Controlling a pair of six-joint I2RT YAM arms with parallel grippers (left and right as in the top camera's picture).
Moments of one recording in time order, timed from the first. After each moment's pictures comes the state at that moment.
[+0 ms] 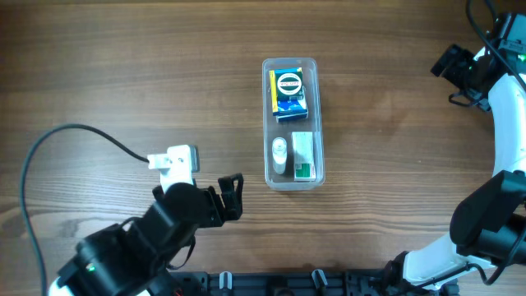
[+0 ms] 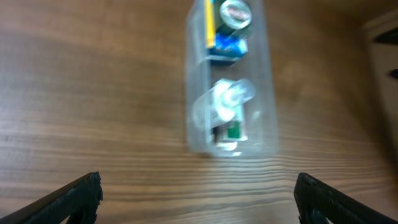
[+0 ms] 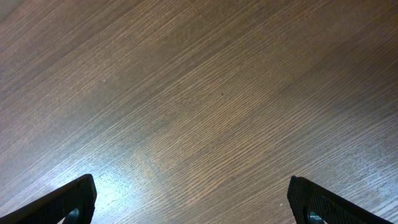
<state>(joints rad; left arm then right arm) -0.88 0.75 0.96 -0.99 -0.29 -0.93 -0.32 1.79 1.55 -0.83 0.03 0.33</state>
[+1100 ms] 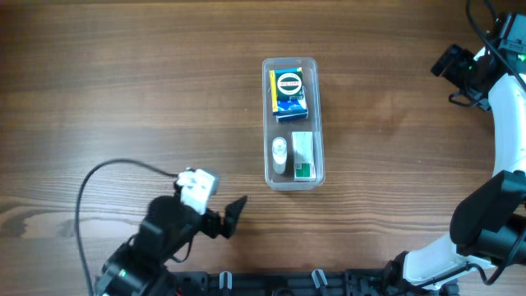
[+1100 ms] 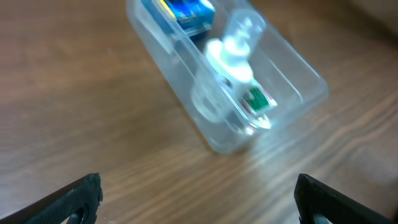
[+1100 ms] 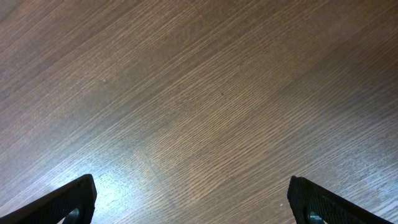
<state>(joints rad) -0.52 0.41 0.28 -0.38 0.18 -0.19 -0.32 1.79 1.55 -0.83 0.03 0.33</state>
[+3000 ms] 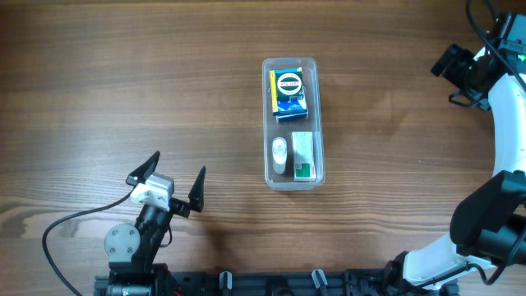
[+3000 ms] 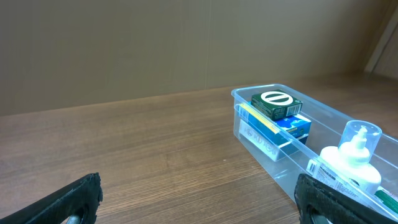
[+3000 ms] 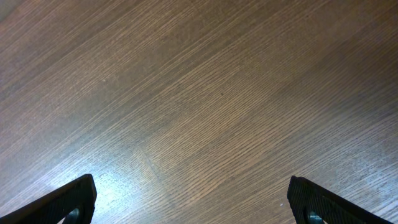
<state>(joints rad) 0.00 0.01 0.01 -0.04 0.33 0.00 -0.32 1.79 1.55 -0.83 0.03 0.33</state>
